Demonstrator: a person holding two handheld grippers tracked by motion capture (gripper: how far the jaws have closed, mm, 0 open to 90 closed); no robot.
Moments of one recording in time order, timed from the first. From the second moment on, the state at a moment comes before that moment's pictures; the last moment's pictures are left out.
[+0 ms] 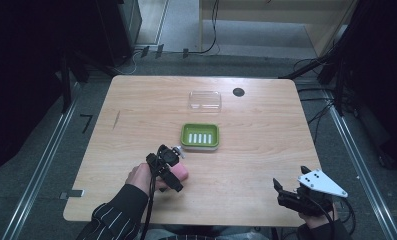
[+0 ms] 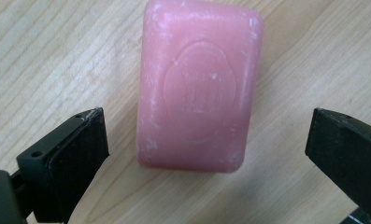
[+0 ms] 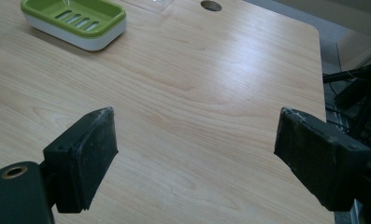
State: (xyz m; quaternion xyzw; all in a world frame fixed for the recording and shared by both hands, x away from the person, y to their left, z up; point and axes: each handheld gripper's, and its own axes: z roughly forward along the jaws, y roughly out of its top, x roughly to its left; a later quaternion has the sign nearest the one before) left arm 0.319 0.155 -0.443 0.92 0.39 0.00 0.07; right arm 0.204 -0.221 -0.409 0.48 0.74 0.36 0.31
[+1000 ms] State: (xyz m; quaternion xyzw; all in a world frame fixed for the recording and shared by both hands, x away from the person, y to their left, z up) left arm 0.337 0.141 -0.457 0.93 0.37 0.01 0.04; right arm 0.204 -0.222 -0.408 0.48 0.74 0.36 0.31
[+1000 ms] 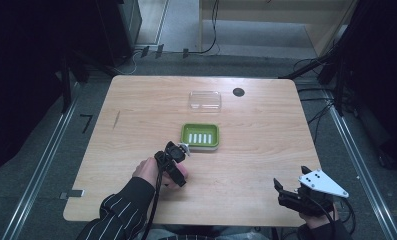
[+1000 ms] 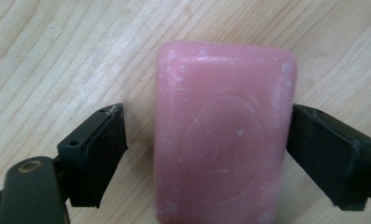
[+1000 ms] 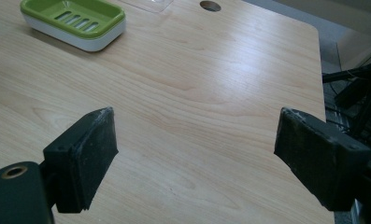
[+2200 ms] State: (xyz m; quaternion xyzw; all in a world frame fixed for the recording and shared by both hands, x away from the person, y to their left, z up) left arm 0.329 0.137 -0.455 0.94 0.34 0.04 0.04; right arm 0.203 -0.222 -0.409 0.48 0.74 0.36 0.31
